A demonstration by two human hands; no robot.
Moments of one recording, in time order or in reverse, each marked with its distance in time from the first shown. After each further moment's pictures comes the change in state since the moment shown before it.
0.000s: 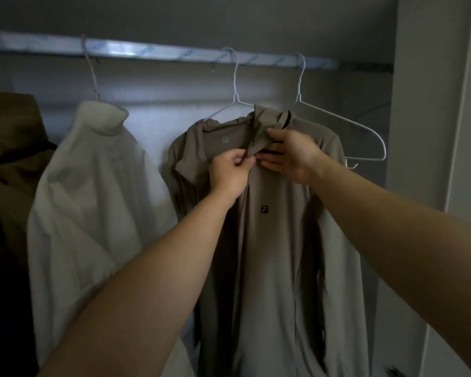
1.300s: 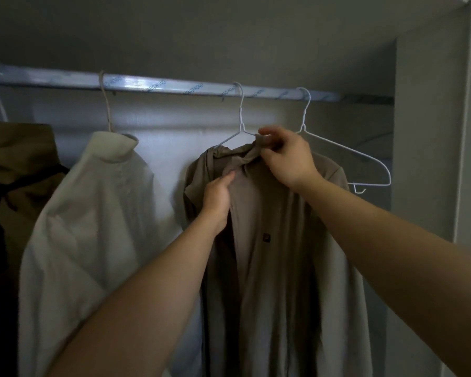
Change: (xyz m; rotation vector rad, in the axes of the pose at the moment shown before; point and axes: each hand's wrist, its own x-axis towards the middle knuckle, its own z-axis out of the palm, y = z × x) left_hand 0.012 0.007 -0.024 -0.488 -0.042 -0.345; right_hand 0.005 -0.027 0.016 -0.685 0.205 -0.718
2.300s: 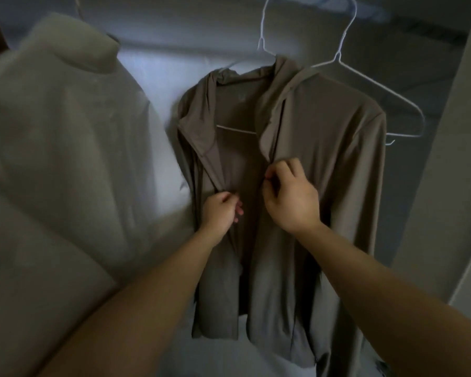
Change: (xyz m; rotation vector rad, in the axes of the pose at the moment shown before) left_hand -0.021 -0.151 -0.072 0.438 0.100 -0.049; right_hand -0.136 0.096 0.065 -0.468 -0.079 -0.166
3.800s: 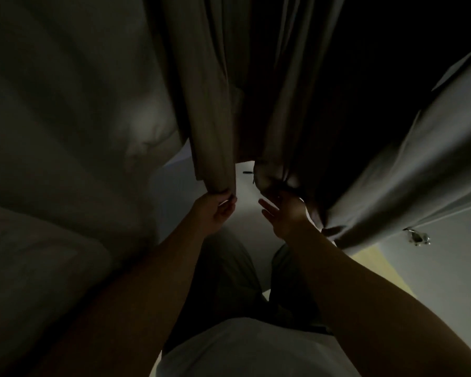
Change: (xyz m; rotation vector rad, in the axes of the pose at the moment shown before) left_hand -0.183 -0.332 -0.015 -0.570 0.125 -1.201; right_hand -0.373 0.074 0.156 1.112 -0.323 1.971
